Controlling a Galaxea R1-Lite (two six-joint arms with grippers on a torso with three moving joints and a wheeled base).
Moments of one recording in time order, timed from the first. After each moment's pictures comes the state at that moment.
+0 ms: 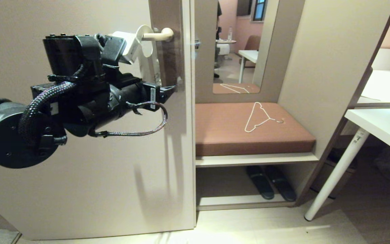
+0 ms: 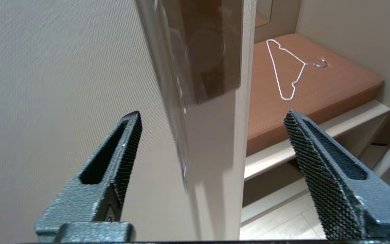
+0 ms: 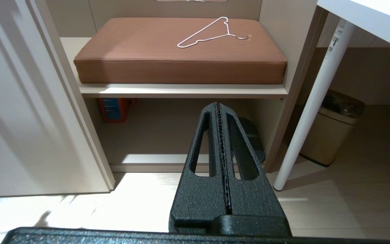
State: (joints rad) left arm -0.53 1.67 -1.14 -0.47 0.17 0.10; right arm 0.00 0.00 0.00 0.00 0.00 0.03
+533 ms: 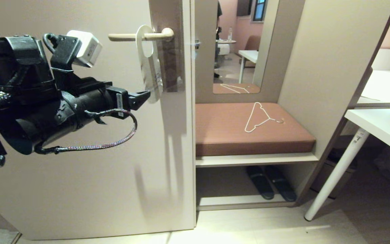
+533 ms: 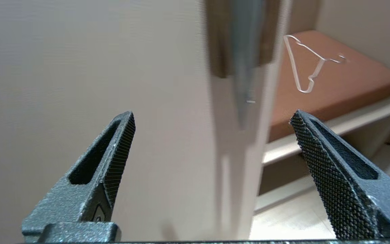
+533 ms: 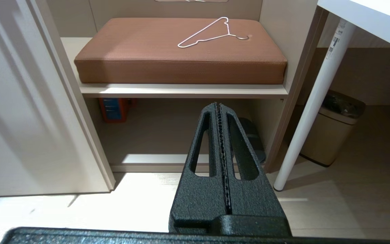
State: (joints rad) left arm -0.46 1.50 -0.98 -0.46 0.16 0.10; right arm 0.00 0.00 0.00 0.00 0.00 0.03
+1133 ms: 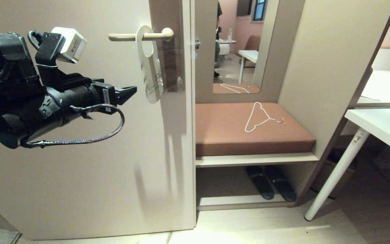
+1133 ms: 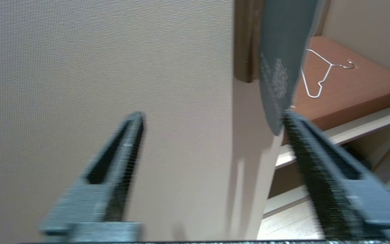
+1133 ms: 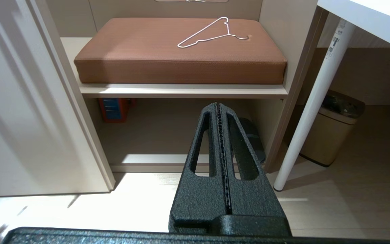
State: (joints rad) left arm -0.36 1.49 -0.98 -0.47 0.07 0.10; right arm 0.00 0.00 0.00 0.00 0.00 0.03
